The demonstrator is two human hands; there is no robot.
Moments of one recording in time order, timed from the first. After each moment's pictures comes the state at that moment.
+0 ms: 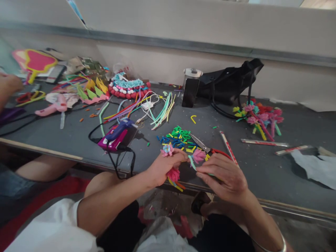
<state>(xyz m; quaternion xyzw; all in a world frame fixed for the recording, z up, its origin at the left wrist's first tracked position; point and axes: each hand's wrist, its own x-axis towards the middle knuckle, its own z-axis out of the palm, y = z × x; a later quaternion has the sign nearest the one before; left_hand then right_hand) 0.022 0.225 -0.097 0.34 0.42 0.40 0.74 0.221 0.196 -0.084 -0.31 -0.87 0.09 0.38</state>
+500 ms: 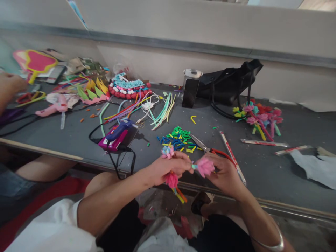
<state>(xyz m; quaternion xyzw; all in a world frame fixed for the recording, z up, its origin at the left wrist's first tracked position) 0.012 0.225 -0.093 0.38 0.31 0.28 0.82 0.220 0.207 -0.092 -0.37 -0.82 0.23 0.37</state>
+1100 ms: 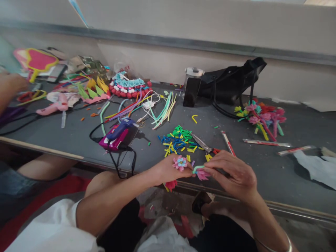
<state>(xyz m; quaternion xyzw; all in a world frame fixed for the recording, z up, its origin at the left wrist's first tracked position) 0.017 0.225 -0.093 0.61 0.38 0.23 0.66 0.232 0.201 -0.086 -0.35 -0.84 0.12 0.41</state>
